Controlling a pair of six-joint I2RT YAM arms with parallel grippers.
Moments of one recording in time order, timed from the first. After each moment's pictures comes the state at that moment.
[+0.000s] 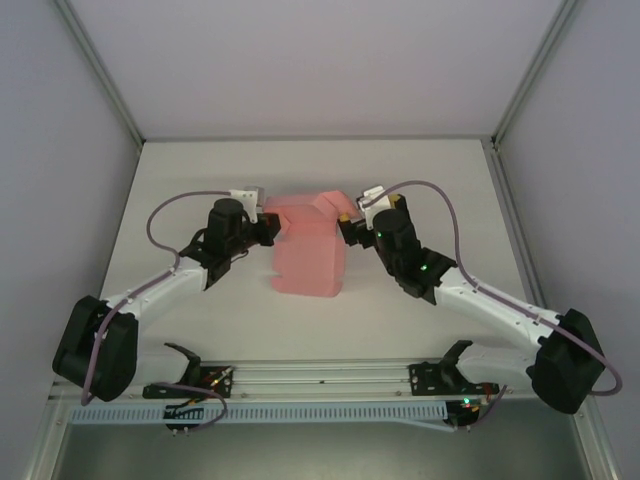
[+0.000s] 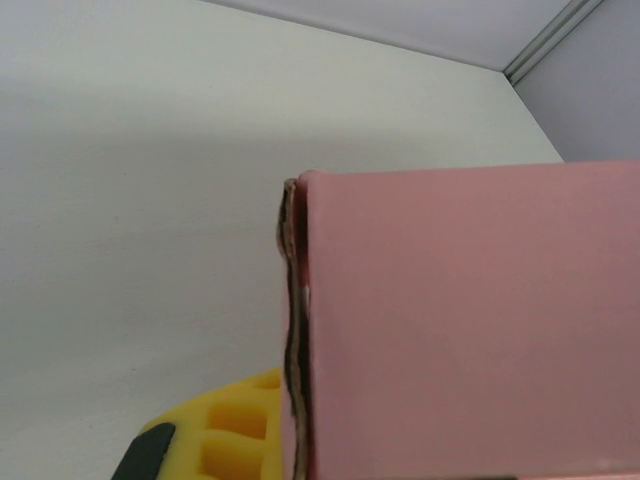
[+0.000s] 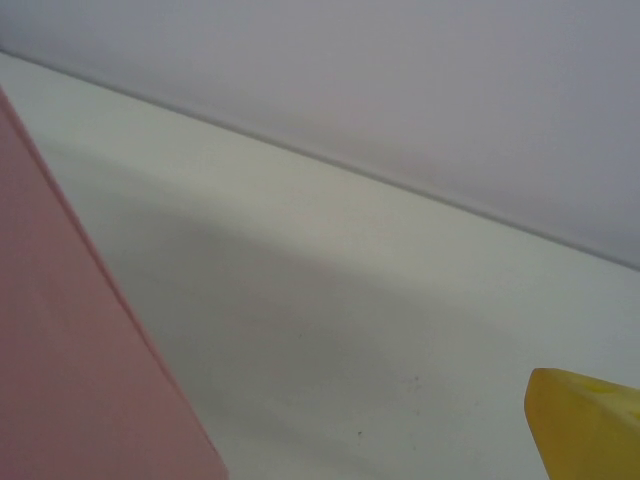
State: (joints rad) left arm -0.50 1.29 0.70 0.13 0.16 -0.44; right arm 0.78 1.16 0.80 -0.01 0.48 -0.03
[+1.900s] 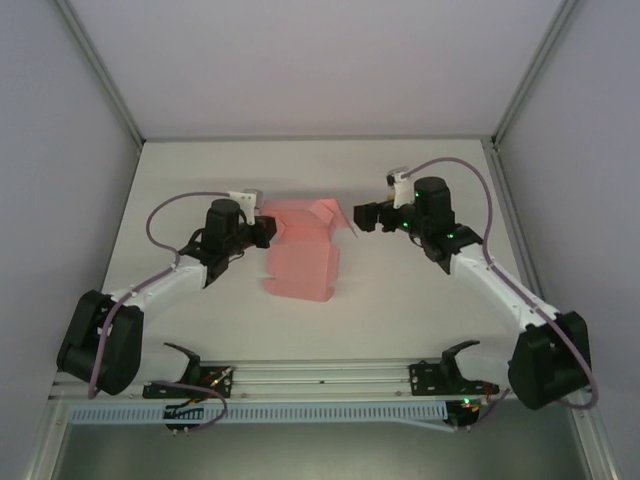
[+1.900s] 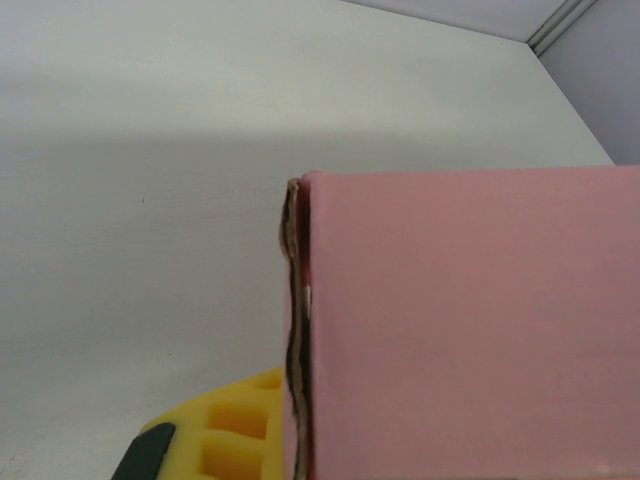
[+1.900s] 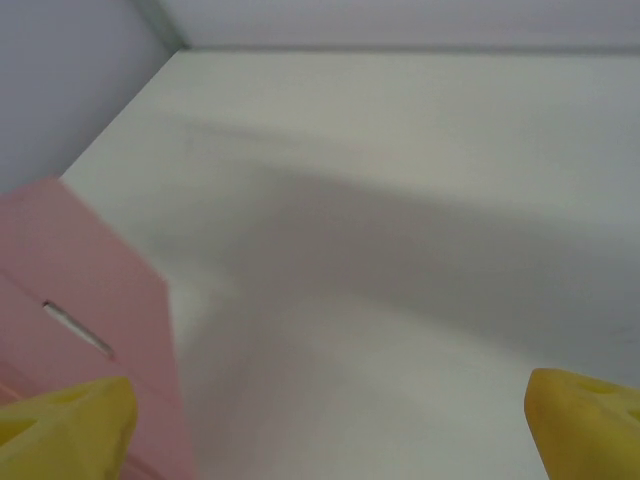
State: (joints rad) left arm -0.45 1.33 0.69 0.14 0.20 -0.38; right arm 0.41 1.29 0.91 -0.15 -0.40 0.19
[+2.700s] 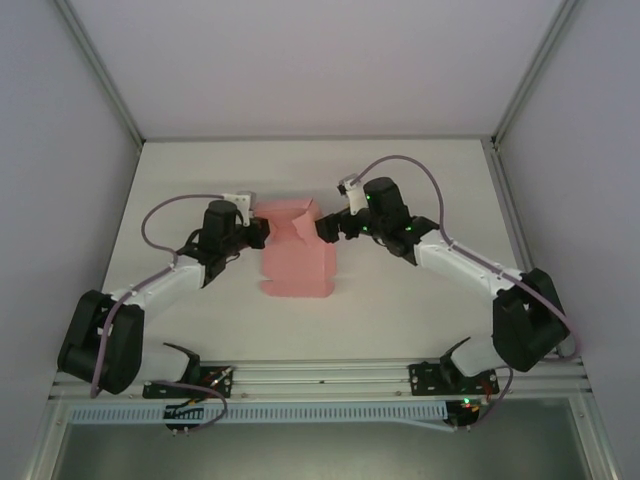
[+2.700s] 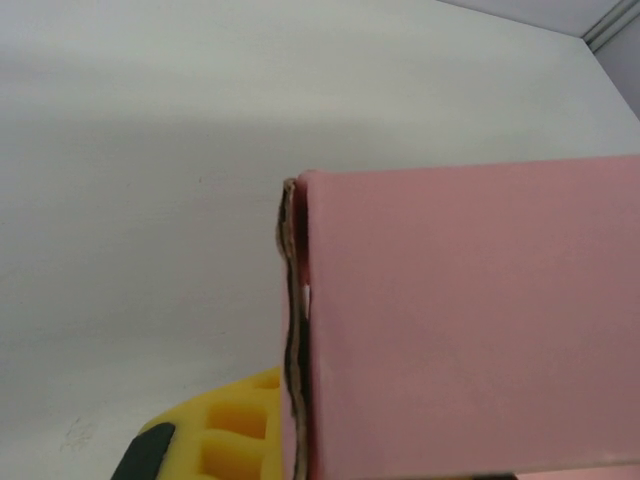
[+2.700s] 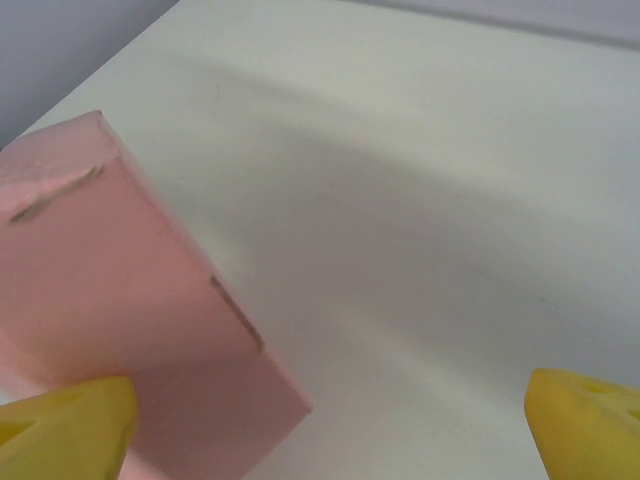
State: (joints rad) left arm -0.43 1.32 0.67 0.10 0.16 -0.38; right arm 0.62 1.38 0.98 -0.15 -0.17 0.14
